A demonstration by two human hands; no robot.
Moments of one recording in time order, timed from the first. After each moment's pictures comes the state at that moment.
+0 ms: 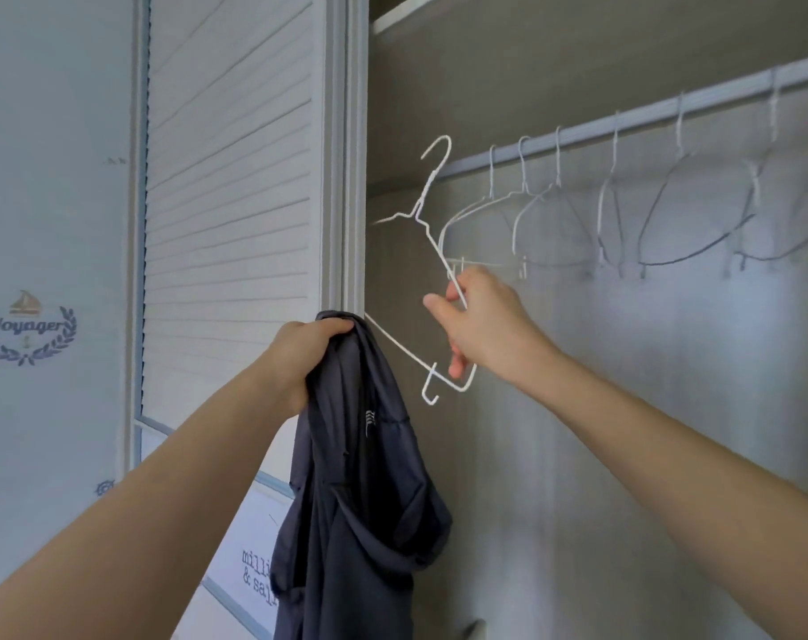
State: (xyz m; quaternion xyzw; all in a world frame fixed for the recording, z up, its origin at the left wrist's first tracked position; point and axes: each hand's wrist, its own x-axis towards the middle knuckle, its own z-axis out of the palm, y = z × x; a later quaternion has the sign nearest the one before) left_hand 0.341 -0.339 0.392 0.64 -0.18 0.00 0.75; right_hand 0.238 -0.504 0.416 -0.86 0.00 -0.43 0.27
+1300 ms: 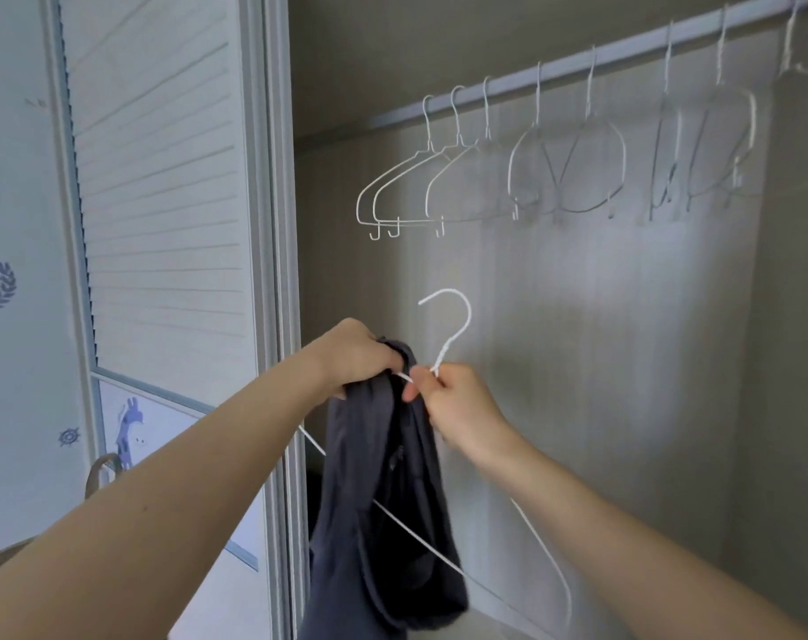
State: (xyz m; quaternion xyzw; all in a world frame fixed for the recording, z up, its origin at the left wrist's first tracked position) left_hand 0.254 -0.420 0.351 0.87 -0.28 0.00 0.41; right_hand 0.177 -0.539 0.289 -0.84 0.07 -0.34 0.42
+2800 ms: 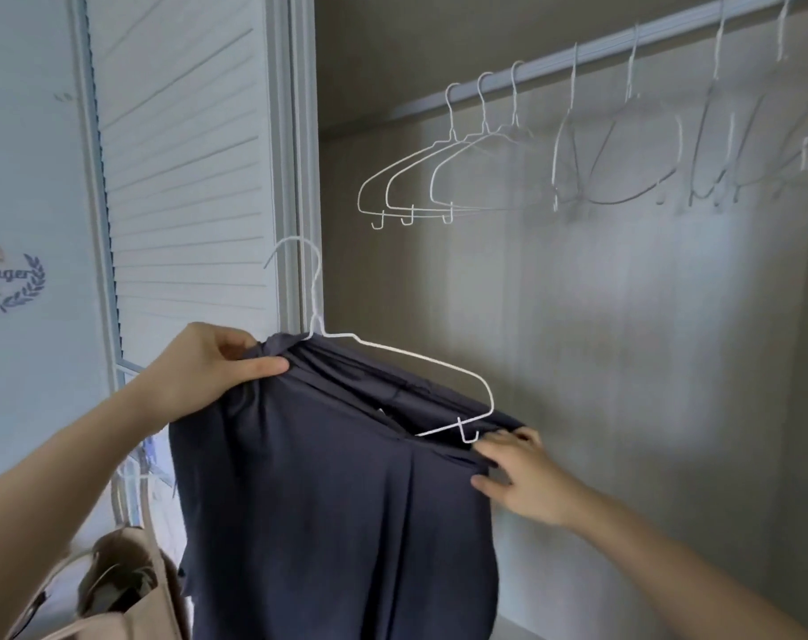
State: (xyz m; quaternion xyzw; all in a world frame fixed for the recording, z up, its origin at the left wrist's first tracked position) left_hand 0.325 -0.275 0.321 0.82 -0.32 0.17 0.45; right_hand 0.198 -0.628 0.201 -0.97 -0.03 -0.23 0.01
